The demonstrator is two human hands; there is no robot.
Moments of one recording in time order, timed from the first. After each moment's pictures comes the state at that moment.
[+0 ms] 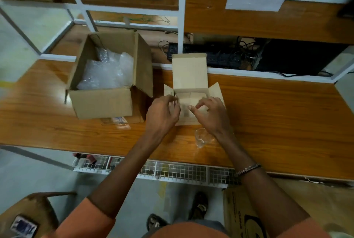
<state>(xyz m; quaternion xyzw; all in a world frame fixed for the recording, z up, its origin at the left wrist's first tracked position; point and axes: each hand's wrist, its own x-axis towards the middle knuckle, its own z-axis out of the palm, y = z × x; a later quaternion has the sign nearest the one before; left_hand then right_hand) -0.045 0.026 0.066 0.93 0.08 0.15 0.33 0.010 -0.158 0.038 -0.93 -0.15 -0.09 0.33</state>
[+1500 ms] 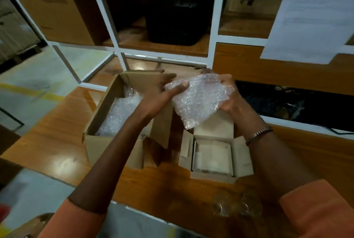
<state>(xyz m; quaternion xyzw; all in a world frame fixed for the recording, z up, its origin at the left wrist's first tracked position) 0.087 0.112 0.200 0.83 0.10 0.09 0.55 0.222 -0.074 0.179 -0.42 -0.20 0.34 0.82</state>
